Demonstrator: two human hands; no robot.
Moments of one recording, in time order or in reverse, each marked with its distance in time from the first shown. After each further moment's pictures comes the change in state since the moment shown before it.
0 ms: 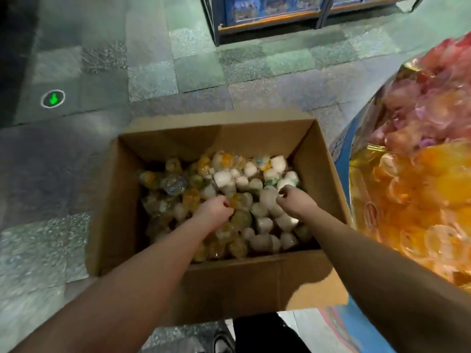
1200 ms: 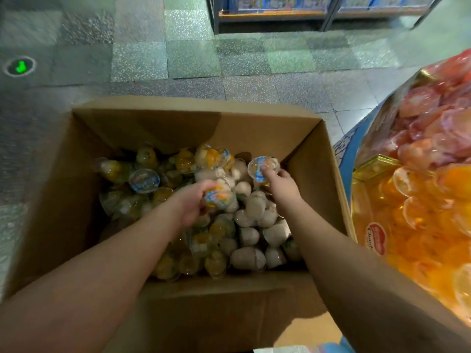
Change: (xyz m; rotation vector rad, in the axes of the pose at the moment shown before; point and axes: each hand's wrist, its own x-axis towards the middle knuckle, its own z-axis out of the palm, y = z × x) left_hand 0.070 0.001 0.006 -1.076 -0.213 -0.205; right_hand 0.090 -0.011 0.015 0.978 0.134 0.116
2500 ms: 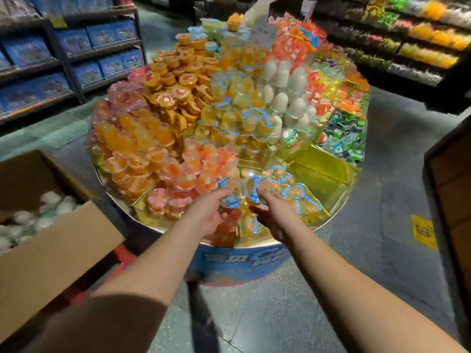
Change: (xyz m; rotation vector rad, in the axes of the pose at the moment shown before) left_hand -0.435 -0.375 0.468 0.404 -0.605 0.173; right_hand -0.597 0.315 -0.474 0.797 0.501 -0.119
